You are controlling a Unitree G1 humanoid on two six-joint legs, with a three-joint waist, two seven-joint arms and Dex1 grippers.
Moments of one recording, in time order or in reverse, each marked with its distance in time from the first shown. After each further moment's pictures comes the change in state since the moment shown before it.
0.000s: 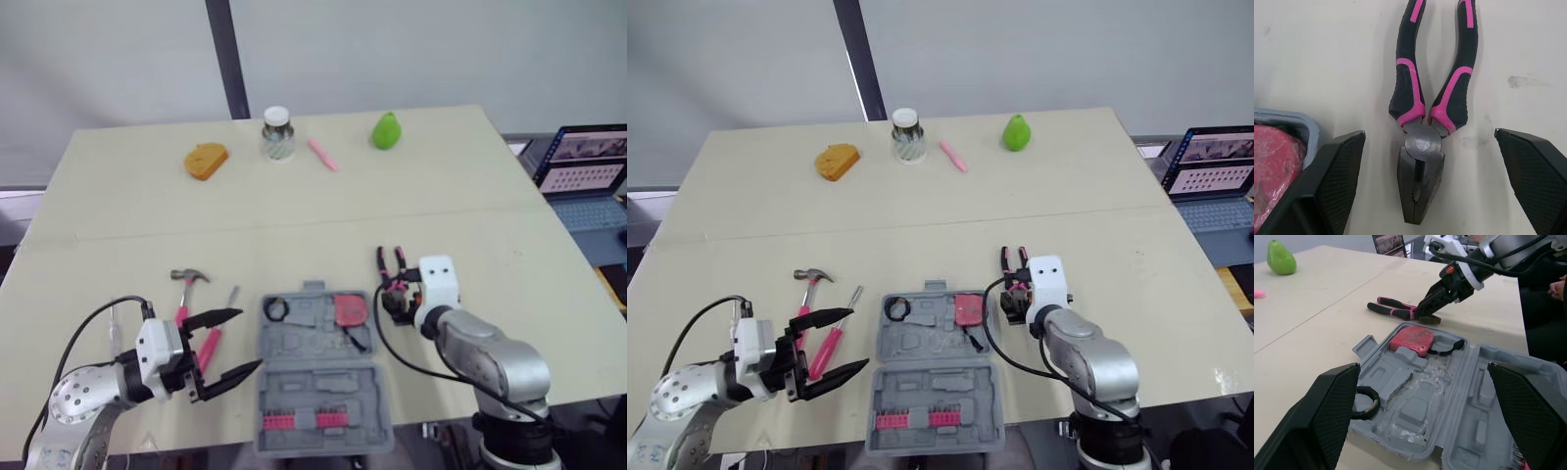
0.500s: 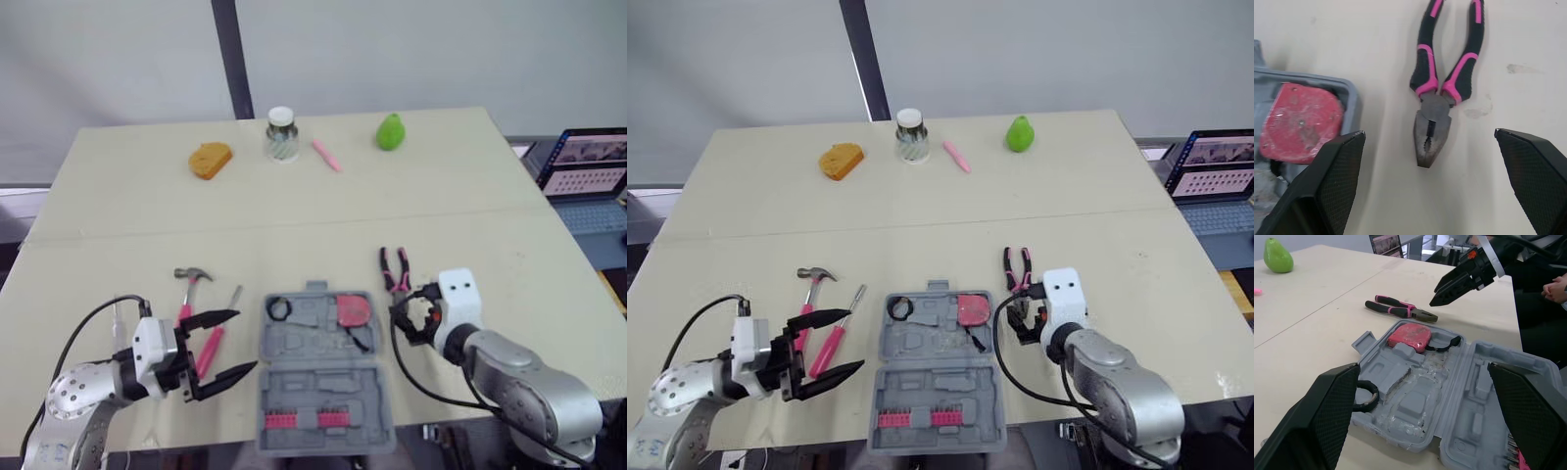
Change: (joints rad) left arm -0.026 0.011 0.010 0.042 -0.015 0.001 -0.052; right arm 0.137 -0.078 -0.062 -0.253 0.115 0.107 0.035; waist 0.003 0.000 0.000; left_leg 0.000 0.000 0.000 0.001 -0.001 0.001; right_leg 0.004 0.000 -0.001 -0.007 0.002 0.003
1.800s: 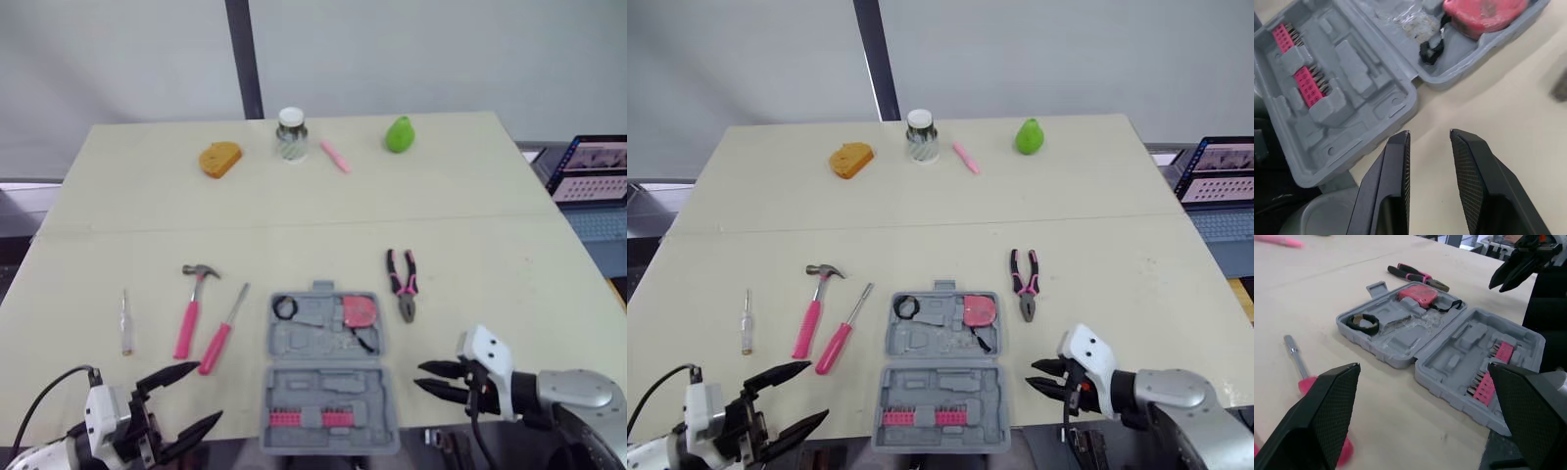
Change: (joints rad) left arm 0.239 -0.074 0.127 0.130 -0.035 -0.216 -0.135; right arm 0.361 -0.548 -0.043 0.154 0.077 -0.667 0.852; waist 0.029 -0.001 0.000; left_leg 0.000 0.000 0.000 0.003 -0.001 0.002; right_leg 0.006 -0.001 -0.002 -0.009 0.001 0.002
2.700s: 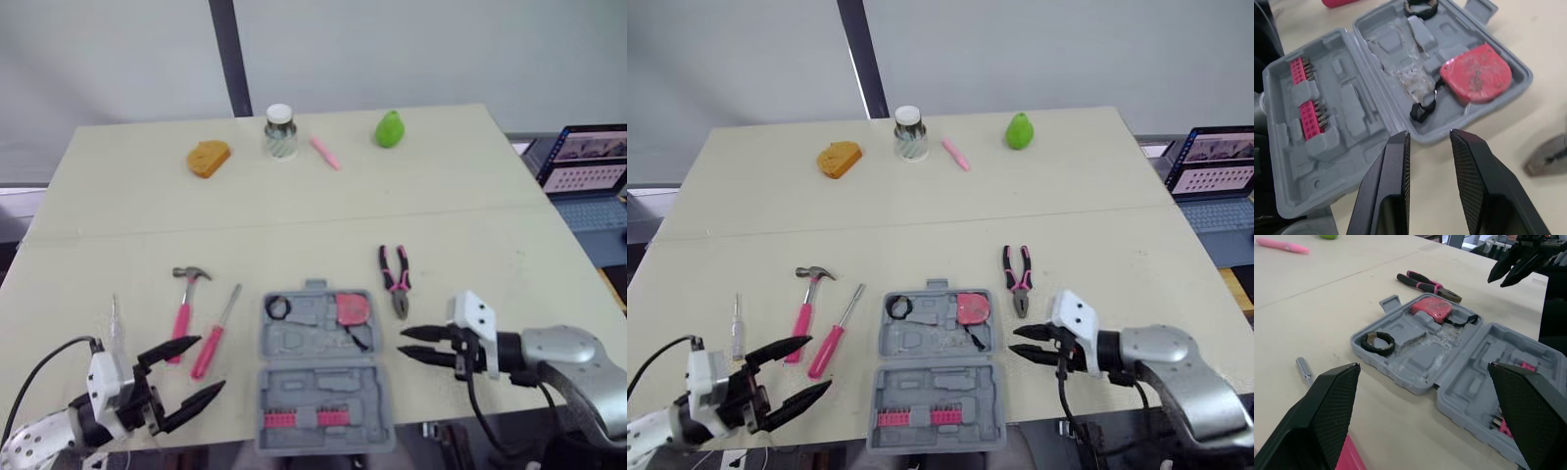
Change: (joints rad) left arm 0.046 0.034 0.023 -0.099 -0.035 0.148 0.110; right arm -0.152 0.005 0.048 0.086 -0.001 -0.113 0.114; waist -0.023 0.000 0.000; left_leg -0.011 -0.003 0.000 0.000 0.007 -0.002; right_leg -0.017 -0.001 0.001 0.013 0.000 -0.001
